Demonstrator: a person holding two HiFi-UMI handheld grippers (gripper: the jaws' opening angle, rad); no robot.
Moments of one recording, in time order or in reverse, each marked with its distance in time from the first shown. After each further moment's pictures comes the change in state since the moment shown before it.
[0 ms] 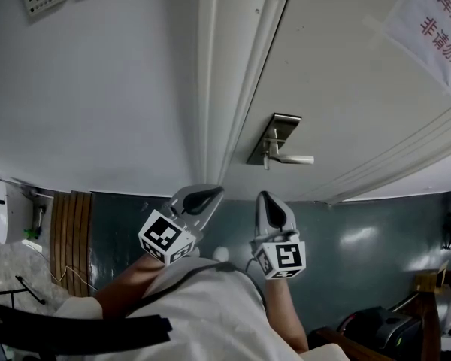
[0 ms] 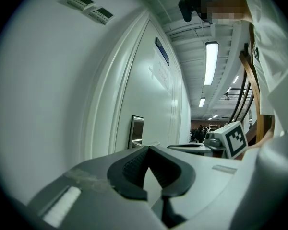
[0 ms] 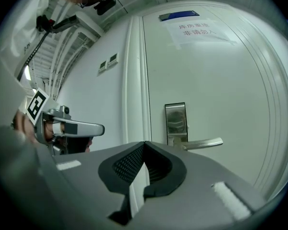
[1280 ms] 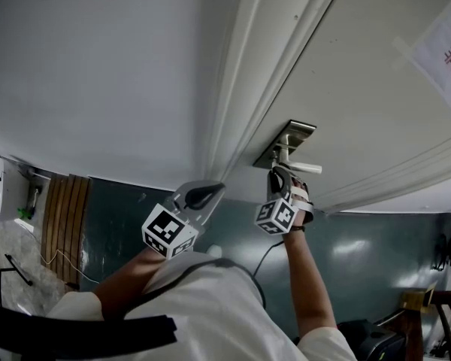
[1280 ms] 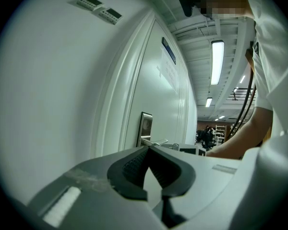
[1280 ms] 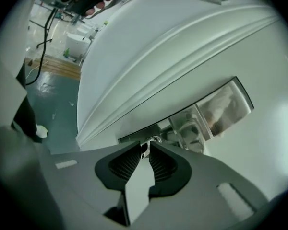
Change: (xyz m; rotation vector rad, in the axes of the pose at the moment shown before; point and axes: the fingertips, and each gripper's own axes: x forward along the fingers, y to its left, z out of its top) left arm -0.004 0.023 -0.015 -0.028 0.001 0.074; right arm 0.102 -0.078 -0.105 -1.081 0.524 0.021
